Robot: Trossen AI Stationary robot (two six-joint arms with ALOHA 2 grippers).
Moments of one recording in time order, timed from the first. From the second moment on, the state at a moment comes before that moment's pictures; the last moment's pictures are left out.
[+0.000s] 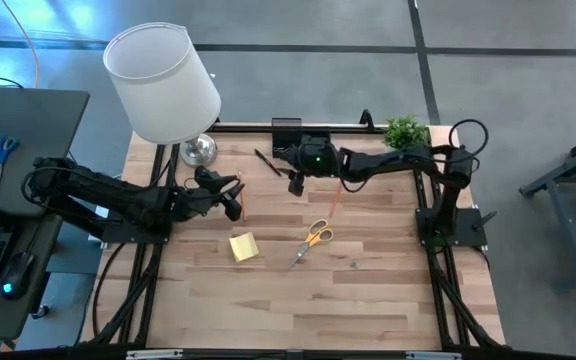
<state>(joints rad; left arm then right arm) 0.02 1.00 0.38 0.11 -0.77 -0.43 -0.30 1.85 1.09 0.30 0.02 -0.15</state>
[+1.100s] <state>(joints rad) 0.02 1.00 0.38 0.12 -0.74 -0.39 -0.32 2.18 1.45 -0.10 0.11 -0.02</state>
